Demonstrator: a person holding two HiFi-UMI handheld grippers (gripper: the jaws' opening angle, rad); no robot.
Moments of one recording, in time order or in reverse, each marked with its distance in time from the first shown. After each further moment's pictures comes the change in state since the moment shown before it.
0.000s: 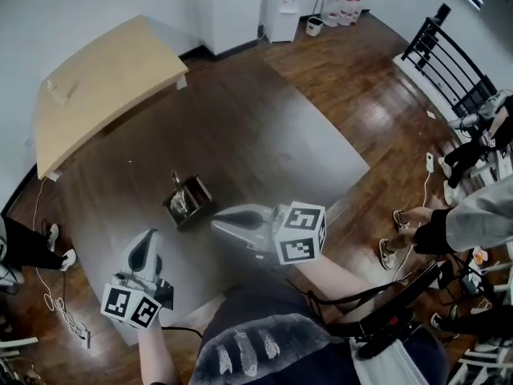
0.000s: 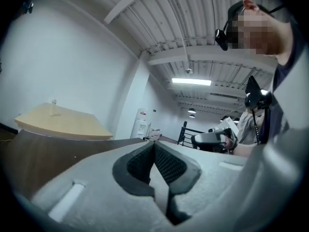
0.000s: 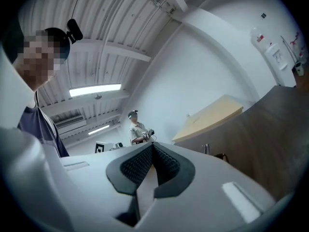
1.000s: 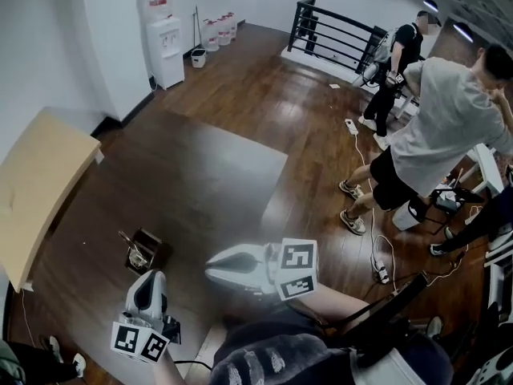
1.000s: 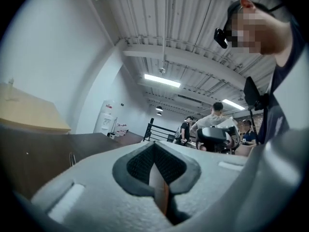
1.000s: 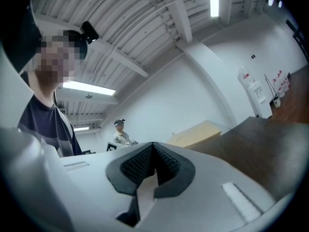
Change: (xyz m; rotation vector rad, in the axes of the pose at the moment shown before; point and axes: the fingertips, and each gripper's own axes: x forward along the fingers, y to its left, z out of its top) left arm 0.024 -0.103 -0.015 0.015 0.075 -0.431; right arm -0.088 0.087 -0.005 -0.168 -0.200 -0.260
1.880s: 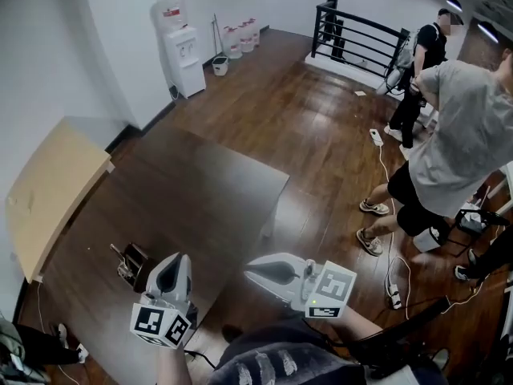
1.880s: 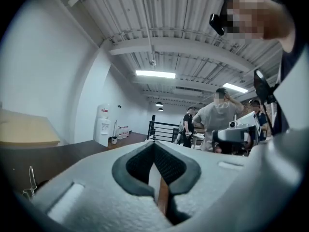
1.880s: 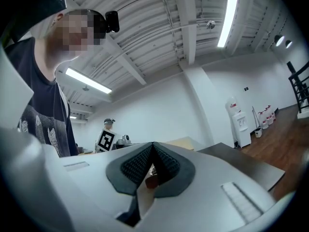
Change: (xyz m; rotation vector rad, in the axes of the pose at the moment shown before) left arm 0.155 -0.108 -0.009 0.162 0.037 0.054; right arm -0.184 -0.057 0.033 -0.191 -0.099 -0.168
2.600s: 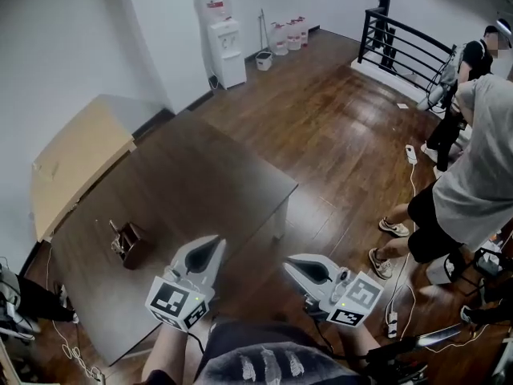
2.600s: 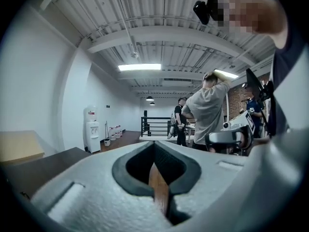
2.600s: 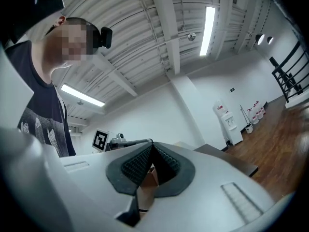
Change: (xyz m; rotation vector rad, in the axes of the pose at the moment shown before) left arm 0.087 -0.124 0.005 0.153 0.062 -0.069; right arm -0.136 -0.070 0.013 0.088 -0.108 -0.060
